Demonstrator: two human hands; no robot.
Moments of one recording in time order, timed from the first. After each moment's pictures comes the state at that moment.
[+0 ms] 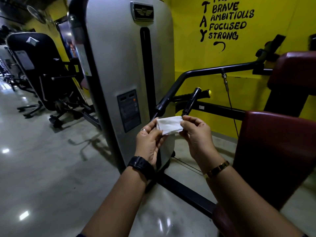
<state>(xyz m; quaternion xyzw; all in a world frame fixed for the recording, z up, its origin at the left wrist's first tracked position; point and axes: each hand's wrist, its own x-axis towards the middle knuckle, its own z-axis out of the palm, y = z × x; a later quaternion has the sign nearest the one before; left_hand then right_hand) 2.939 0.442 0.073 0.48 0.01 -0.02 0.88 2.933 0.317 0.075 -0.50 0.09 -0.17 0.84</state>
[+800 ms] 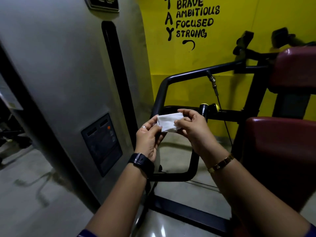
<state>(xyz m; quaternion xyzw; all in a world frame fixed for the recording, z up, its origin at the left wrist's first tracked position) 3.202 0.417 0.074 0.50 -0.03 -0.13 0.85 3.159 0.300 0.086 -0.60 0.12 -0.21 0.76</state>
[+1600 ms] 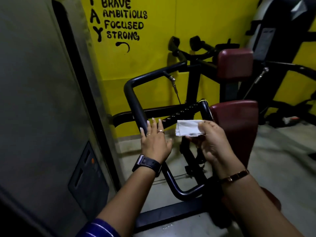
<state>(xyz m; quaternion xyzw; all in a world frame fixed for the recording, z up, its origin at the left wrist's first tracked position) 3.344 0.424 0.020 0.85 -0.50 0.05 0.16 3.205 0.361 0.060 -0.39 0.32 -0.47 0.72</state>
